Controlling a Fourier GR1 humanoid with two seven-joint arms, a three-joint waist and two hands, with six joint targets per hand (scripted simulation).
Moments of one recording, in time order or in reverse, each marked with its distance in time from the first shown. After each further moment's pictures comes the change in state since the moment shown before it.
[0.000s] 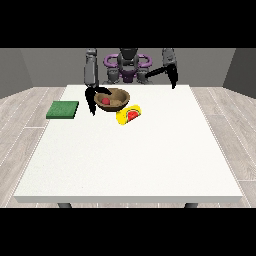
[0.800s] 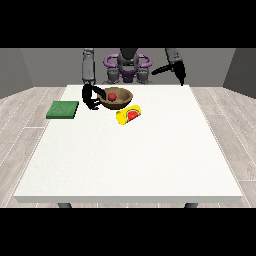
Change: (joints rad) left arm 0.019 0.063 0.065 0.035 0.055 -0.045 -0.019; right arm -0.033 -0.049 0.085 0.005 0.133 -0.238 0.263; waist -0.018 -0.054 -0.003
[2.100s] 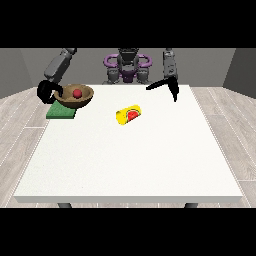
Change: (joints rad) left arm 0.006 -0.026 -0.020 -0.045 -0.026 0.117 -0.140; right arm -0.100 -0.433 -0.257 0.012 -0.233 0.367 0.180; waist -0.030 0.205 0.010
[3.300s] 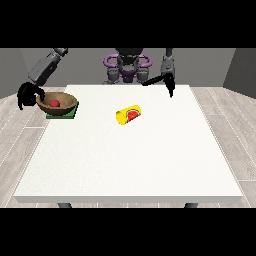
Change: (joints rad) left arm 0.059 -0.016 -0.118 -0.448 -0.070 0.010 0.209; right arm -0.106 -0.285 -0.102 0.298 0.005 0.167 -0.206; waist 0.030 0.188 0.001
